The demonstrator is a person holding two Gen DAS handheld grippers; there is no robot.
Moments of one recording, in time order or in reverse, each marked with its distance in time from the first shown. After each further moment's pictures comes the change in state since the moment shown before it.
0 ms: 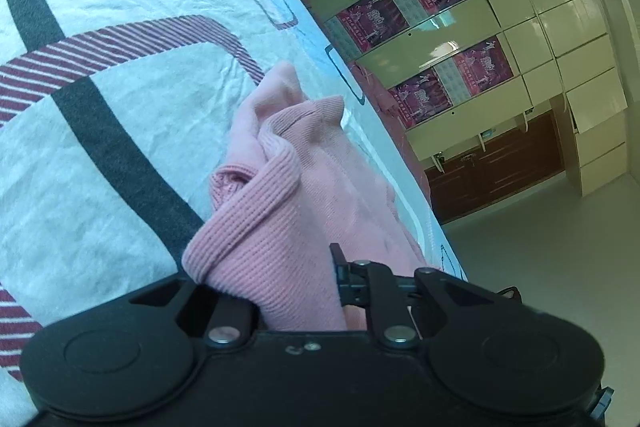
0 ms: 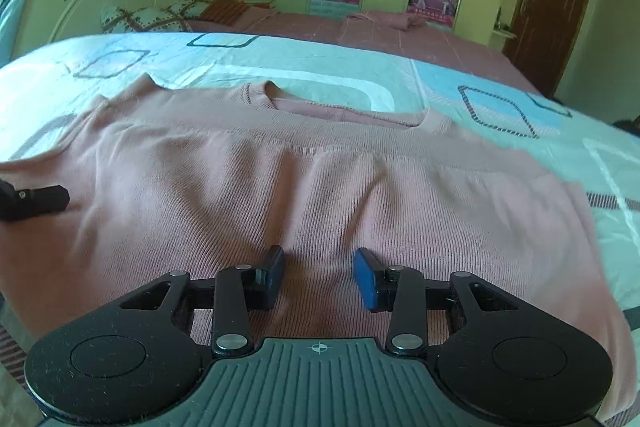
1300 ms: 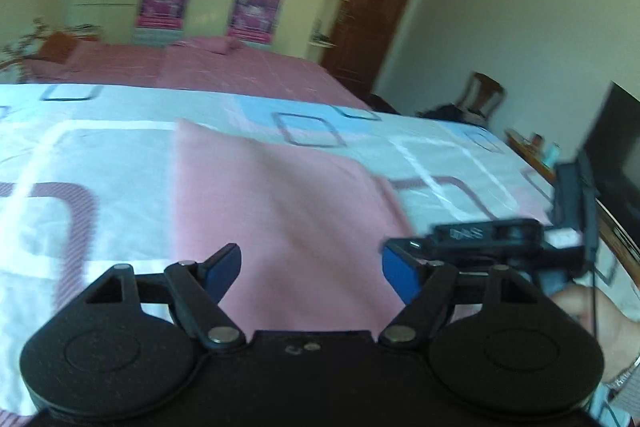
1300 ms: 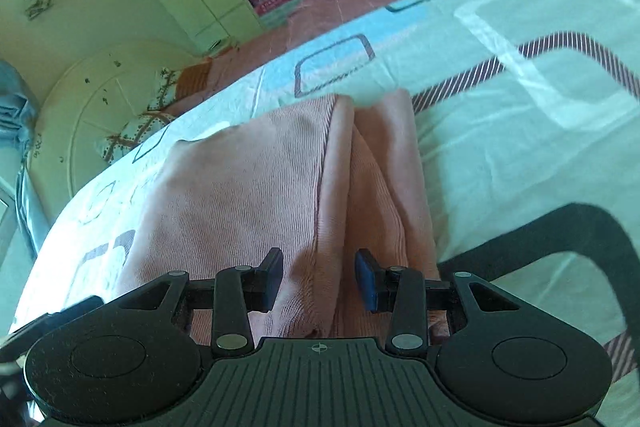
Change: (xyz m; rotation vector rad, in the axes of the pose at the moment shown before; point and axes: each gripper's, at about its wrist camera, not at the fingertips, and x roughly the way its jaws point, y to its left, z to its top) left arm 0.029 -0.205 -0.159 0.817 0.152 -0.035; right arm -0.050 -0.250 -0.032 0.534 0.028 0.295
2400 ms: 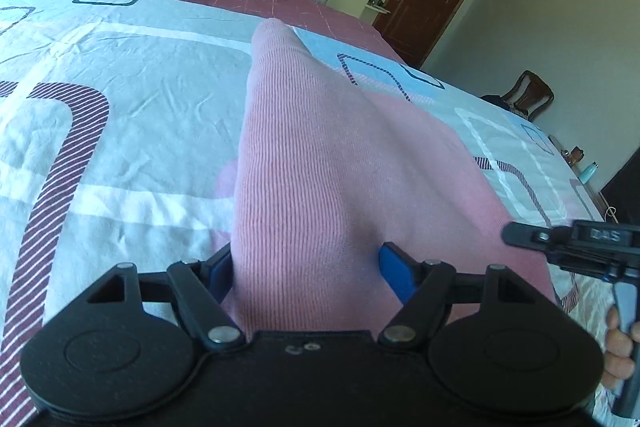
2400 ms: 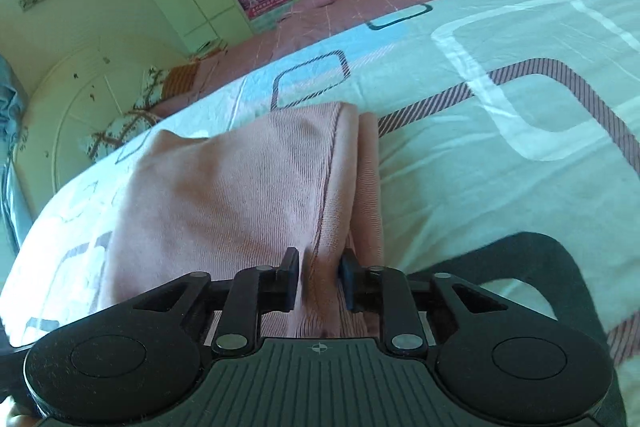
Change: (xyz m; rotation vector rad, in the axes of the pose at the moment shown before) left arm 0.053 0.028 -0.015 -0.166 0.137 0.045; right arm -0.029 -0.014 0.008 -0.048 -0.022 -0.067
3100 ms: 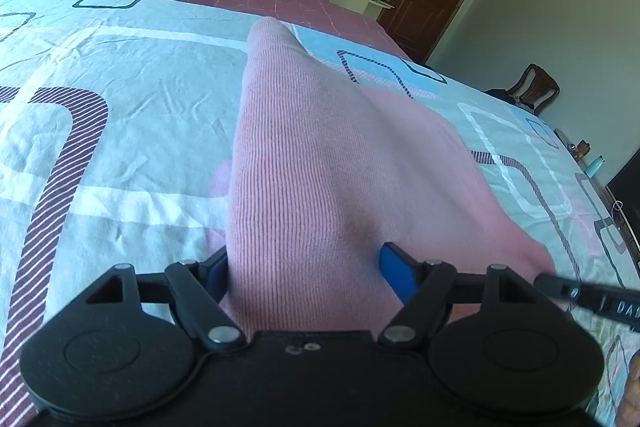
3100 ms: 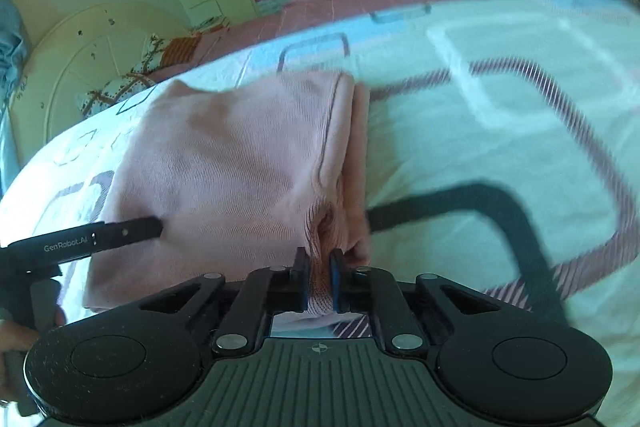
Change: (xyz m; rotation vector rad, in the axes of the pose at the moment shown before) left arm -0.004 -0.014 0.001 0.014 0.012 0.026; right arm -0.039 0.019 -0.037 -0.166 -0.009 -0.107
